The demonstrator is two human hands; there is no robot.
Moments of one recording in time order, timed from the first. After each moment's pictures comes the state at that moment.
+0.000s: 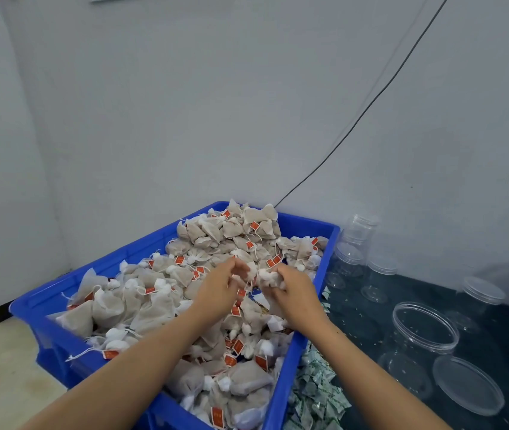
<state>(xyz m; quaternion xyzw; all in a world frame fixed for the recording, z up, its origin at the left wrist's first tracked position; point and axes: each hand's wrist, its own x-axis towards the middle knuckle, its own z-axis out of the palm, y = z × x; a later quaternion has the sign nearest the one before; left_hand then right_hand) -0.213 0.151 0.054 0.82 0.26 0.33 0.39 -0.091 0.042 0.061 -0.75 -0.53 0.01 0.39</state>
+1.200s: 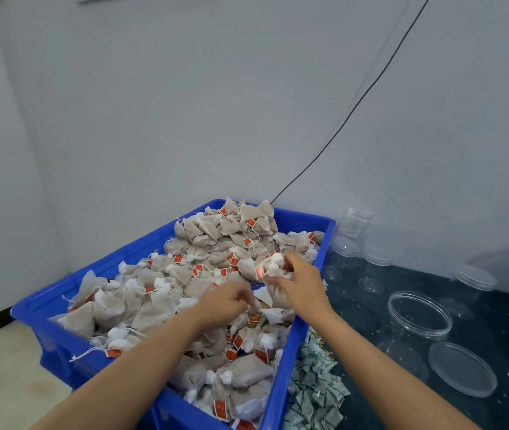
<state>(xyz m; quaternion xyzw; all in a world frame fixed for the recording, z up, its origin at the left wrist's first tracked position) -0.222 0.146 0.054 0.91 0.23 0.09 0.33 -0.086 0.035 0.065 -0.73 -0.47 0.04 0.49</state>
